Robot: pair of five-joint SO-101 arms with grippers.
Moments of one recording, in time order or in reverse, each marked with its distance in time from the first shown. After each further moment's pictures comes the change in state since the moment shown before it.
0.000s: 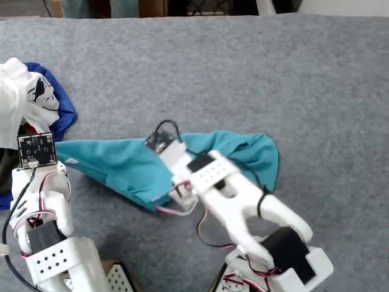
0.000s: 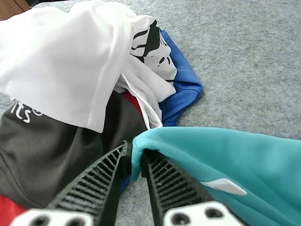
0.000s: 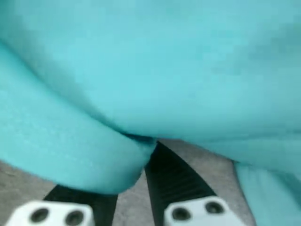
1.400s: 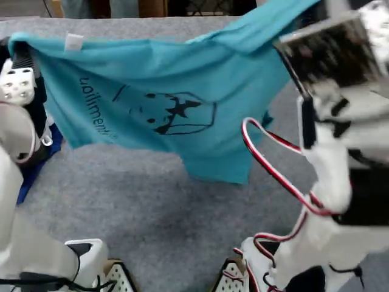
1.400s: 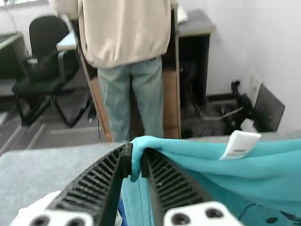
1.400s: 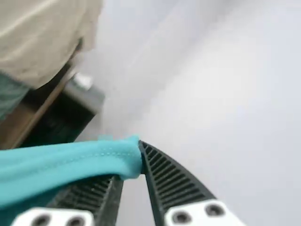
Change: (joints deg) left arm 22.1 62.7 -138.1 54.2 11.2; right arm 35.6 -15.9 -85.9 1.6 26.6
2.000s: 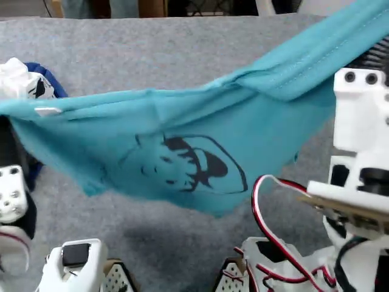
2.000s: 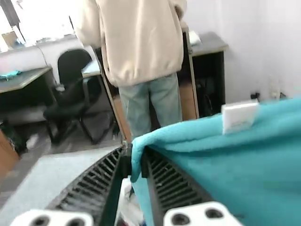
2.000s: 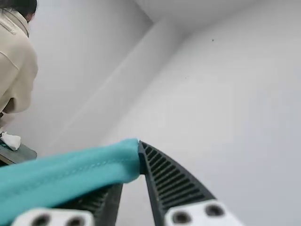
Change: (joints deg) left arm -3.2 -22.3 18.3 5.4 -6.0; right arm 1.2 -1.4 -16.1 -0.4 3.5
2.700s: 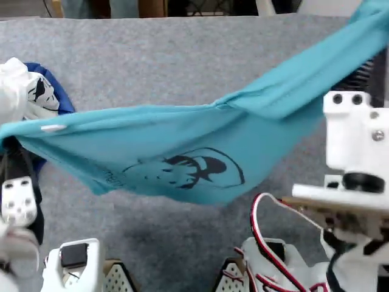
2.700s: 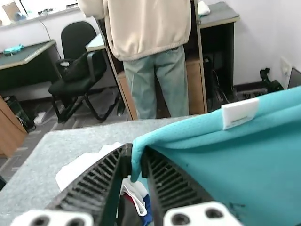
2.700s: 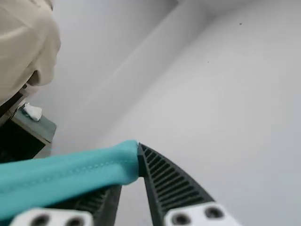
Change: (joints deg) left arm -3.2 -8.0 14.2 -2.4 -0.6; right arm 0.0 -1.8 1.1 10.4 1.8
